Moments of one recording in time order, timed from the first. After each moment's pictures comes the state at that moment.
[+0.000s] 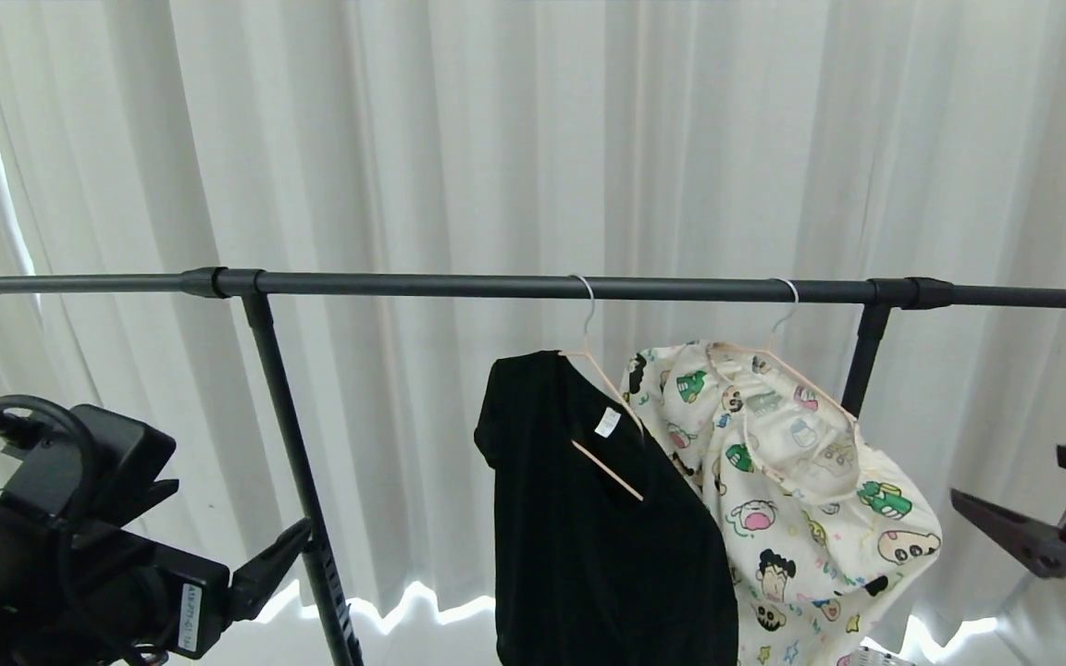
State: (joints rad) left arm -0.50 1.10 -0.37 -0.28 0.37 0.12; right arm 0.31 0.99 -0.43 -0.23 -0.07 -0.10
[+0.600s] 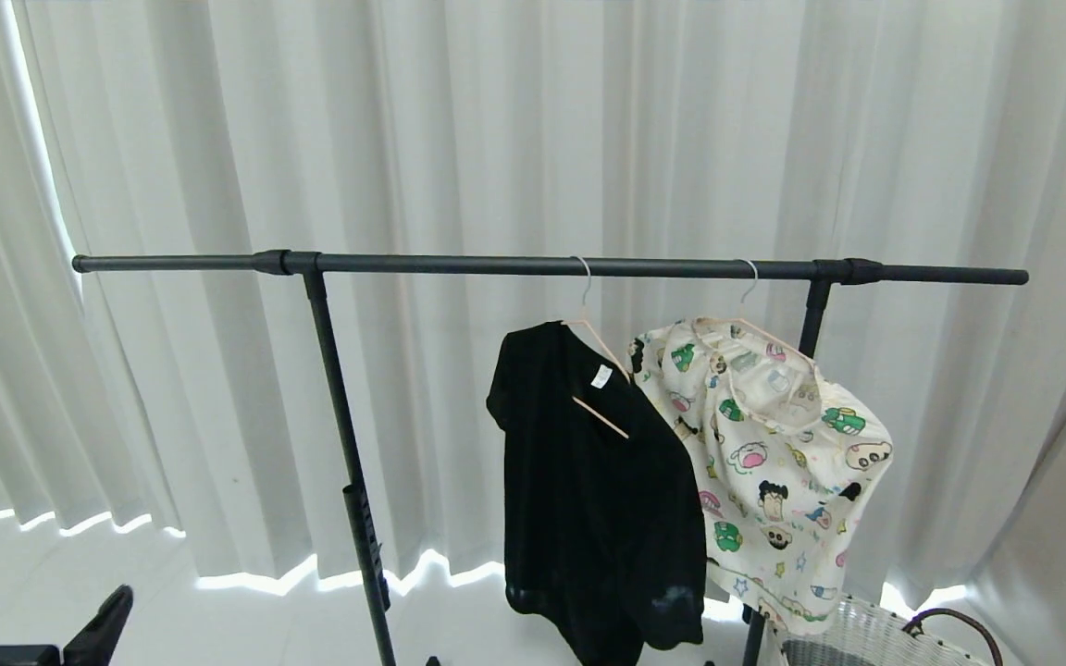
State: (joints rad) left arm -0.15 0.82 -0.14 -0.27 0.45 0.13; right arm -0.04 0.52 -0.32 0.23 -0.14 -0.25
